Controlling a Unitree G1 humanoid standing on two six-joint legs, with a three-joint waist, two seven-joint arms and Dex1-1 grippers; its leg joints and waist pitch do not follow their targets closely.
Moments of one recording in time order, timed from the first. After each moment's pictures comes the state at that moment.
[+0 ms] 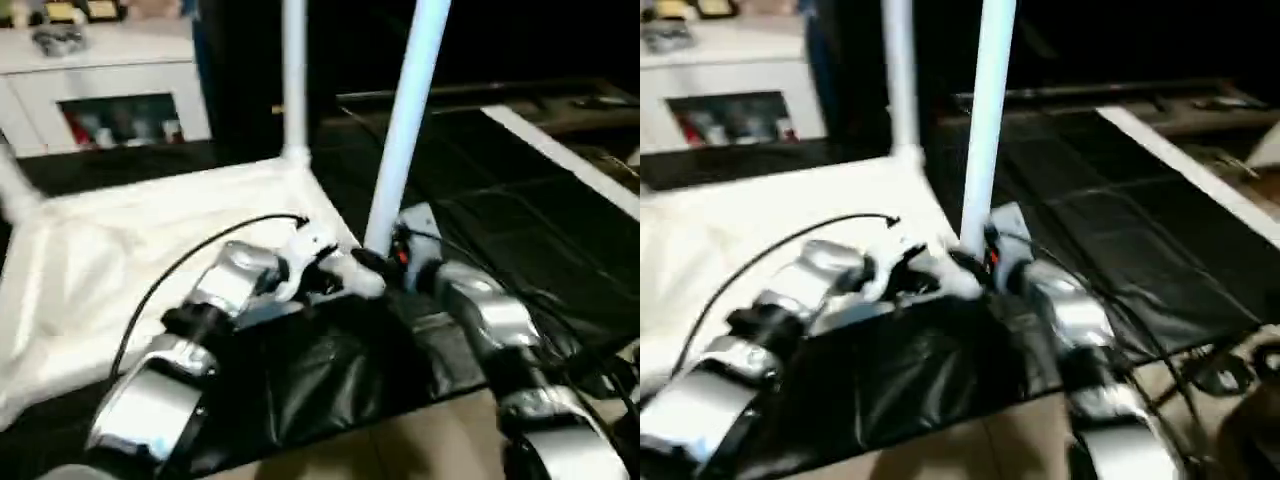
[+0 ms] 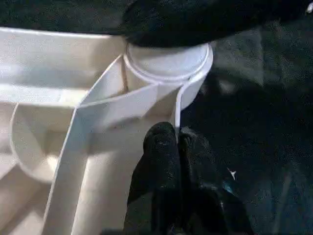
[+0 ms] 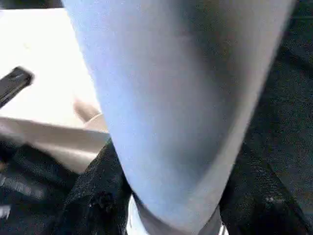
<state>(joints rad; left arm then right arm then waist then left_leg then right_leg) -0.79 0.12 -0.23 0.81 0.11 0.36 -0.90 -0.62 -0.10 0.01 0.64 0.09 0.32 0.55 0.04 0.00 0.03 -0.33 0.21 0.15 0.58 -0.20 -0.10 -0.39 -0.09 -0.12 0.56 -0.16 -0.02</state>
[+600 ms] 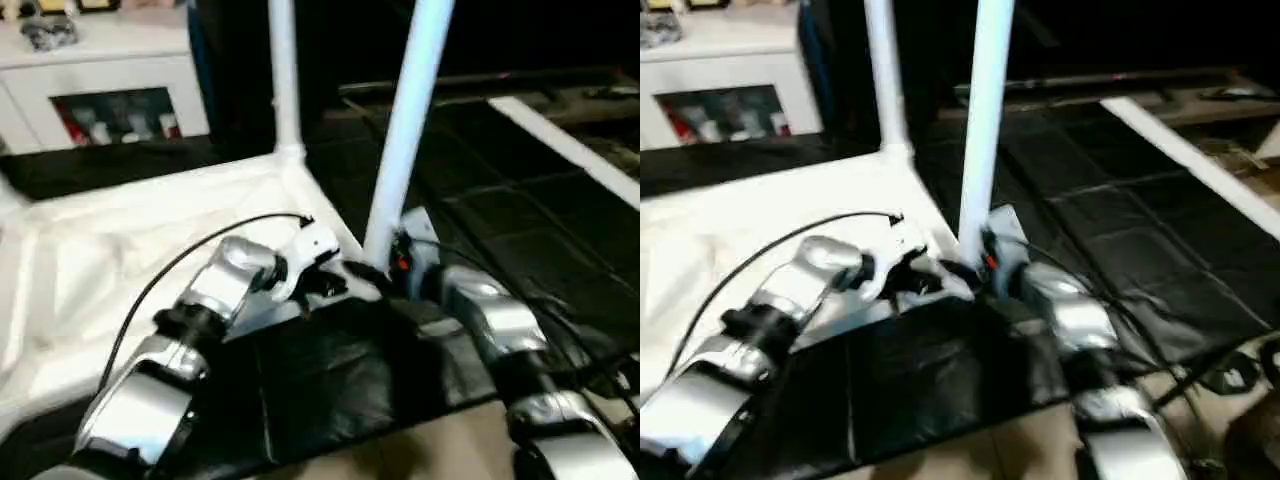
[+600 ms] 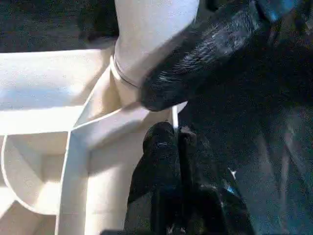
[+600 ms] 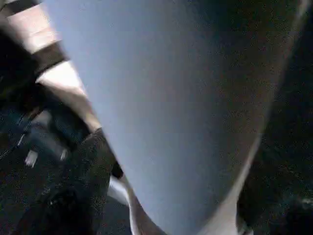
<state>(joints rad) -0.76 0.24 -0.32 0.73 0.11 0.20 -1.16 -0.52 -0.24 0.06 0.56 0.15 0.28 0.93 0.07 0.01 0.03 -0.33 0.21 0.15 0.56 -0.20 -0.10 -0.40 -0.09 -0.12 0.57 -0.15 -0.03</state>
